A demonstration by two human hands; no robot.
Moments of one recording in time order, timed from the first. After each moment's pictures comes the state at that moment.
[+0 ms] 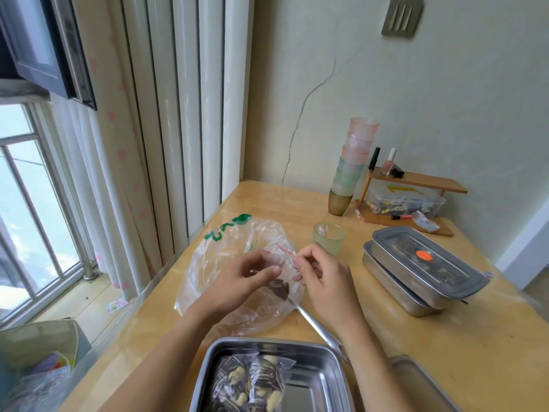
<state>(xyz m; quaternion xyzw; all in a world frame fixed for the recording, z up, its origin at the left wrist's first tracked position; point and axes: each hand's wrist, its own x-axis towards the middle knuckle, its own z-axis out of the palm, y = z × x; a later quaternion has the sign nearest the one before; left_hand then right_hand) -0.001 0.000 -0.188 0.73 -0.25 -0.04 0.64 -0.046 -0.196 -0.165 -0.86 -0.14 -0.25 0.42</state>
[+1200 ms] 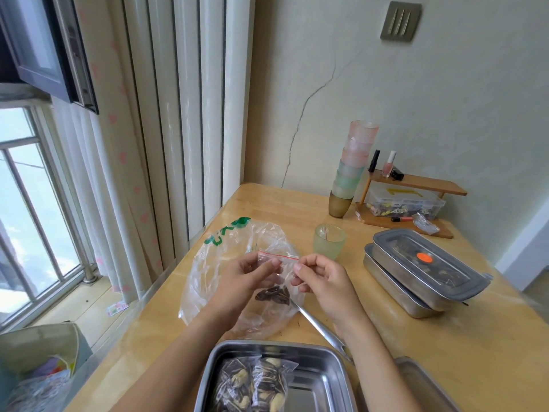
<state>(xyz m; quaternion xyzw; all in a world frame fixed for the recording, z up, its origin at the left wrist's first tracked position) -0.005 -0.012 -0.192 0.64 -0.14 -0.04 0.76 -0.039 -0.193 -0.171 -0.74 -0.01 -0.08 0.67</state>
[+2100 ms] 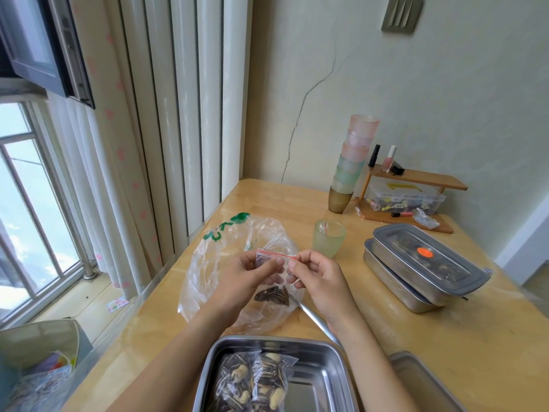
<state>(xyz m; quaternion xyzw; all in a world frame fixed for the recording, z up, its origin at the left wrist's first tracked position) -0.011 -0.016 -0.187 0.64 -0.13 -0.04 0.75 -0.039 -0.185 -0.174 -0.73 -0.04 -0.09 0.67</state>
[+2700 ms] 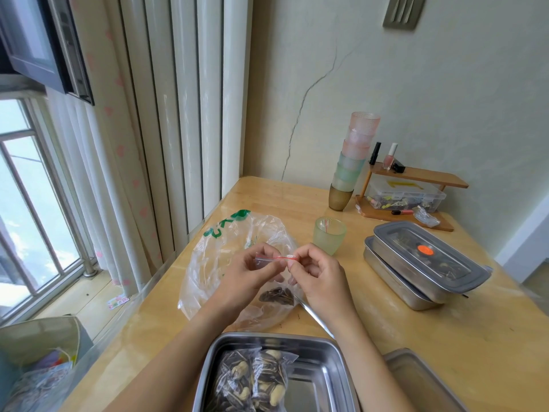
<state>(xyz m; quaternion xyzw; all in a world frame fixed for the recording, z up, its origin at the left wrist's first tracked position) -0.011 -0.017 -0.187 0.65 -0.17 -0.03 0.74 -0.041 -0.182 -0.179 -0.79 -0.08 -0.17 0.59</state>
